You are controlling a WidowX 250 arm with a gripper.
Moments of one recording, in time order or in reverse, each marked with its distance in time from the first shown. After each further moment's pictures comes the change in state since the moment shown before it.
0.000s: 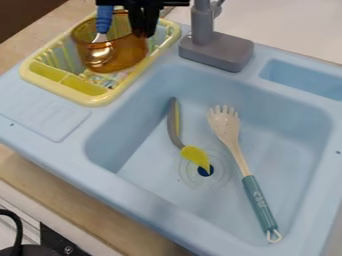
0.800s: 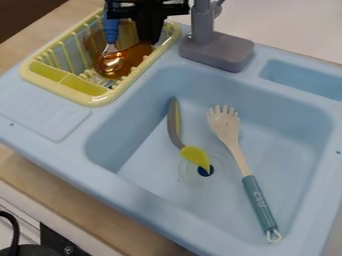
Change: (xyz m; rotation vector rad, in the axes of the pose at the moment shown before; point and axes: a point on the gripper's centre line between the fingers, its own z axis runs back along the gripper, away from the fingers) arm 0.021 0.000 -0.039 0.018 0.013 0.128
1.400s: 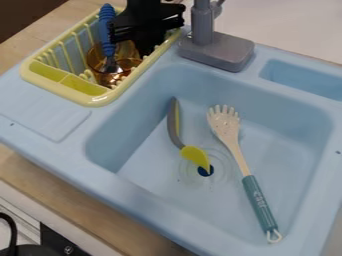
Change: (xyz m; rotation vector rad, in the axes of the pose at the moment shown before) arm 0.001 0.006 -0.025 -0.061 -0.034 0.208
